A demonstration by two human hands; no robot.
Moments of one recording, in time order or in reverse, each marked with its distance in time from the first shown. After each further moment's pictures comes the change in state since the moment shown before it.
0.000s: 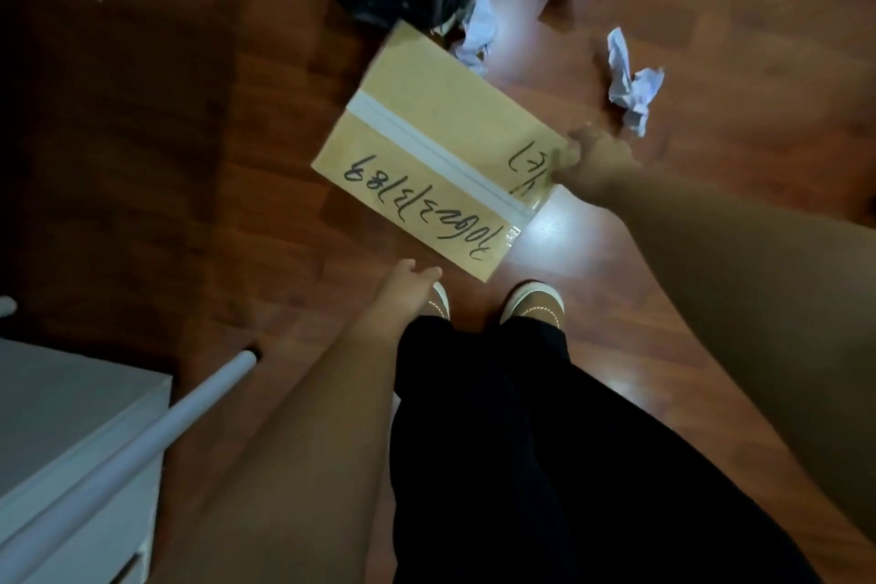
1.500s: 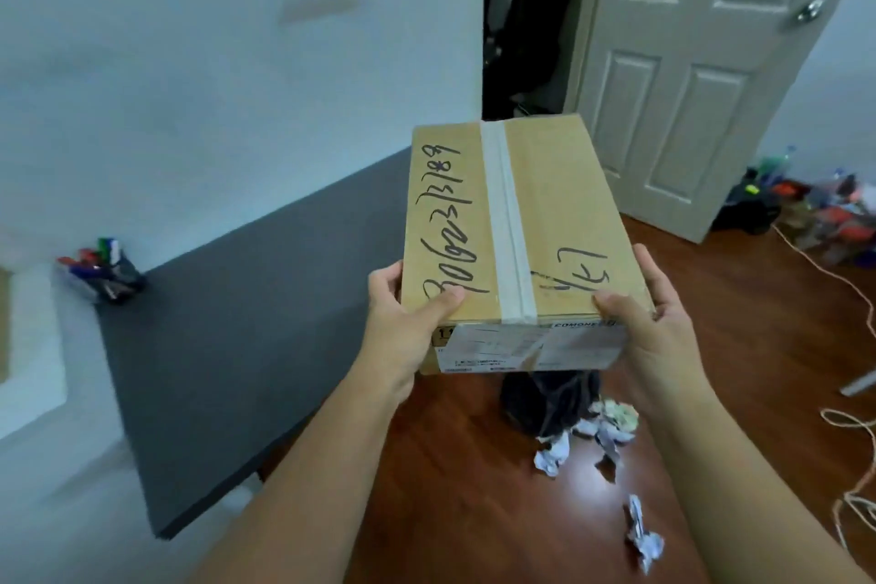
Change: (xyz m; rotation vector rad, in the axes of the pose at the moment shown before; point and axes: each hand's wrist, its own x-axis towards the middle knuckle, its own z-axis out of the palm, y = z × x) left_hand -0.677 0.090 -0.176 -1.011 0.665 1.047; right_hand -0.536 -0.177 -0.374 1.311 -0.091 -1.006
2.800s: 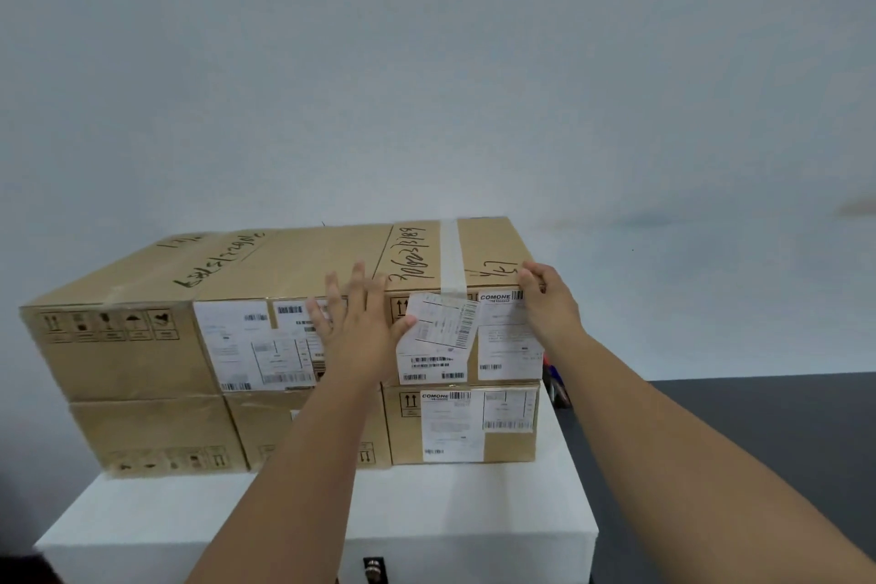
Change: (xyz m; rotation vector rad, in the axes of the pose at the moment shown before) left_hand -0.029 0.178 -0.710 1.443 1.020 0.150; right_hand -0.134 0.155 0.769 -0.496 -0.740 -0.180
